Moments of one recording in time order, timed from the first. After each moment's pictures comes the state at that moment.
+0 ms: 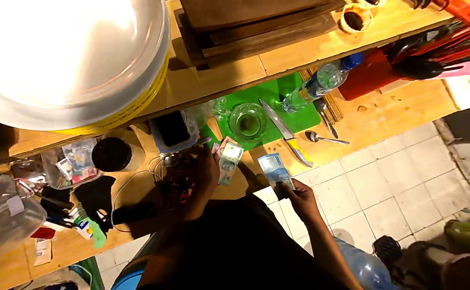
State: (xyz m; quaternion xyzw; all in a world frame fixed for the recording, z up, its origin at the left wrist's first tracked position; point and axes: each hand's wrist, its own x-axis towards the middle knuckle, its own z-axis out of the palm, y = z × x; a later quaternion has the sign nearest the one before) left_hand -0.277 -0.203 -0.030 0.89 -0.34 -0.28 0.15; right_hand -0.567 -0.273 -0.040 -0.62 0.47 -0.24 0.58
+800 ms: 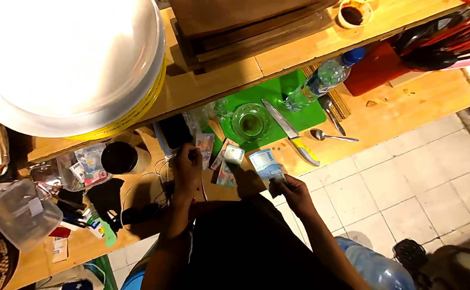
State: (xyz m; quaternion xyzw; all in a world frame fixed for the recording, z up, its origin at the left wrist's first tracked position) left_hand -0.228 -0.164 0.005 0.85 -0.31 -0.22 0.37; right_hand -0.536 -0.270 -0.040 -0.62 0.41 -0.24 0.63
